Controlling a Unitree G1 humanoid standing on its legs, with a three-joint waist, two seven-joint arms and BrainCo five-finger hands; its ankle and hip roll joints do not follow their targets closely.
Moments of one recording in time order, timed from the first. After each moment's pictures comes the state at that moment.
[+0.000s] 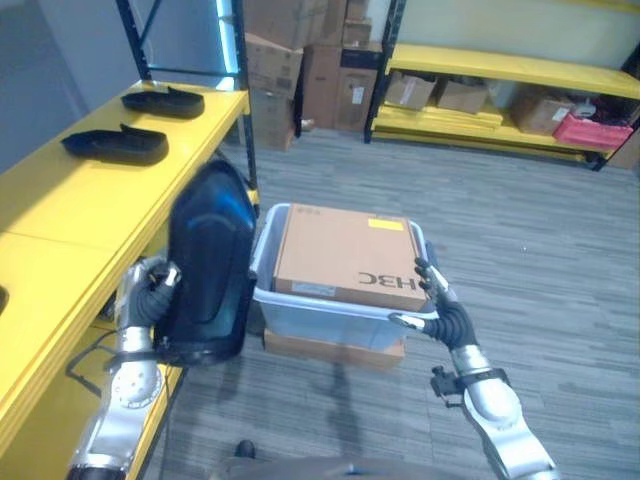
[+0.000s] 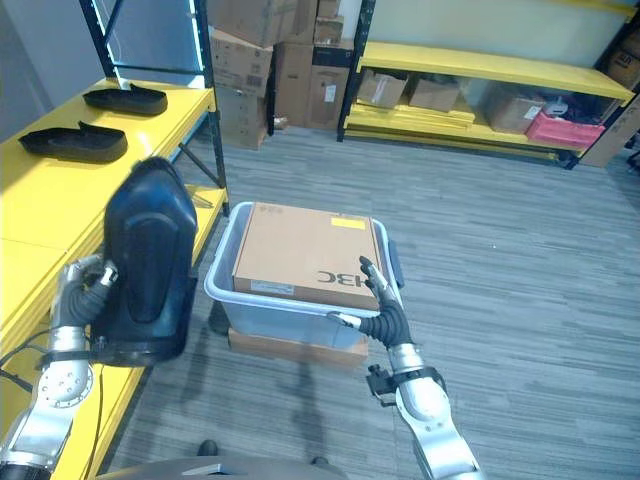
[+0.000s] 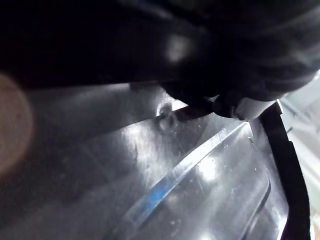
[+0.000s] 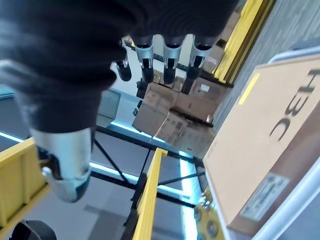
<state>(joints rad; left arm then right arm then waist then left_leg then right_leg) 0.19 0.38 0.07 -0.11 0.28 -0.25 0.43 0.21 -0.44 0.19 -0.11 0.09 -0.30 -0.12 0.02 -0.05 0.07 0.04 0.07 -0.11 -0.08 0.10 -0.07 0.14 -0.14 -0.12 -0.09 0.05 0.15</state>
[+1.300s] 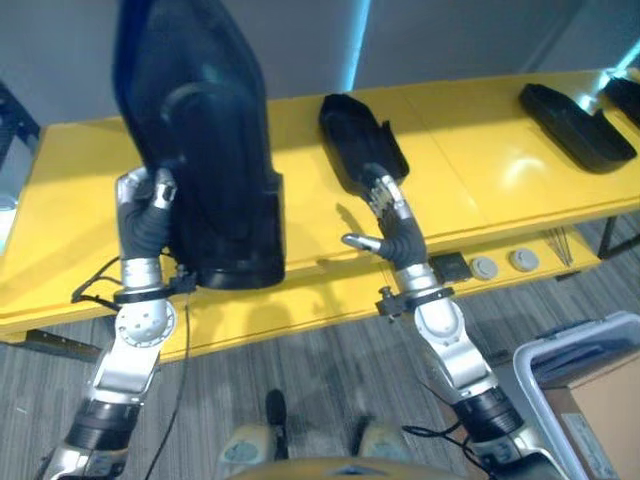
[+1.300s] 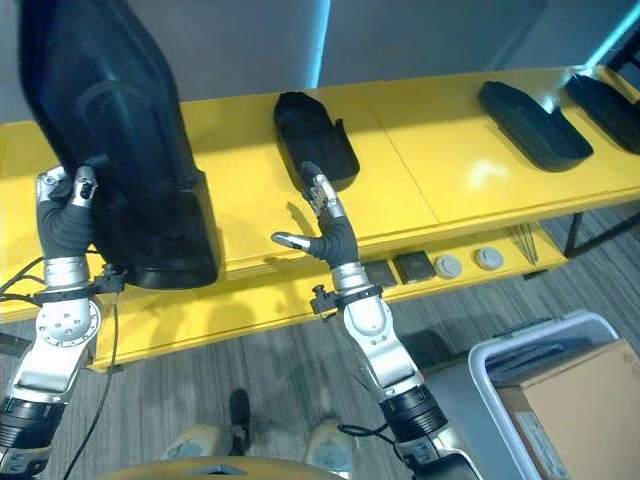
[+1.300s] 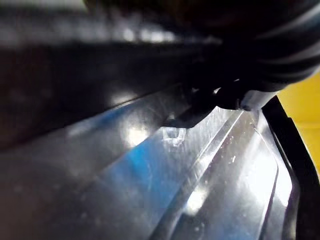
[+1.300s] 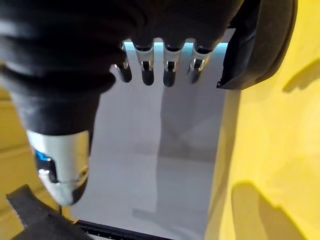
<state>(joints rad) -0.11 0.45 -0.08 -0.19 0.09 -0.34 0.47 -0.15 -0.35 0.29 -0.14 0.23 -0.31 -0.14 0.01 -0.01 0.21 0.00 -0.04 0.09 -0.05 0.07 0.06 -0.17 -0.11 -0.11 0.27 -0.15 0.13</state>
